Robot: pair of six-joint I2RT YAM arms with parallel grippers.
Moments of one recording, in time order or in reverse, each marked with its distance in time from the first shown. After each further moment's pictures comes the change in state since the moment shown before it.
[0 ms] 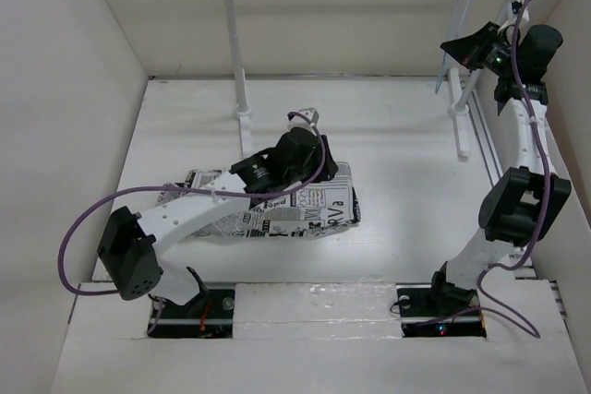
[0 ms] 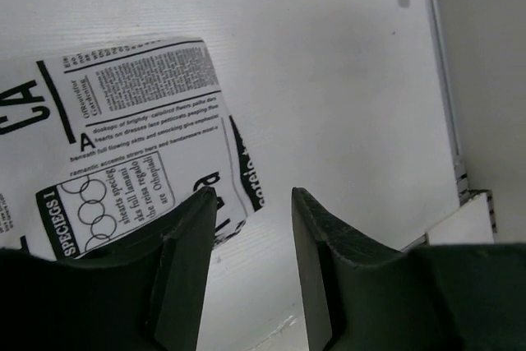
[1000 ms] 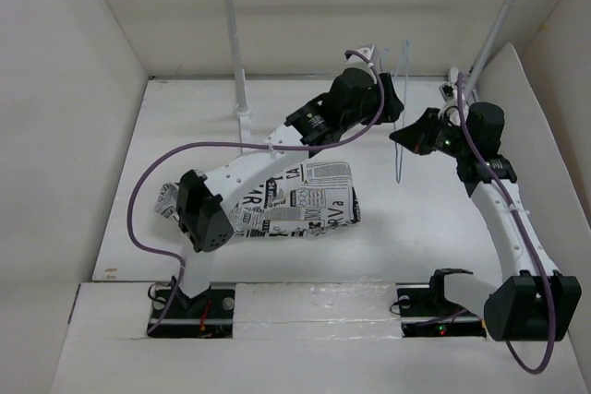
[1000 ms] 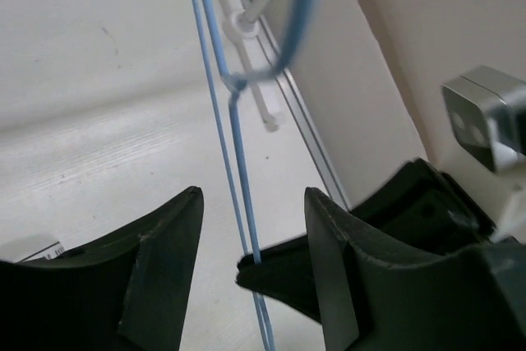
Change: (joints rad) left arm -0.018 0.508 0.843 -0.020 0.059 0.072; right arm 0.271 -0.636 -0.721 -0.226 0.106 -0.158
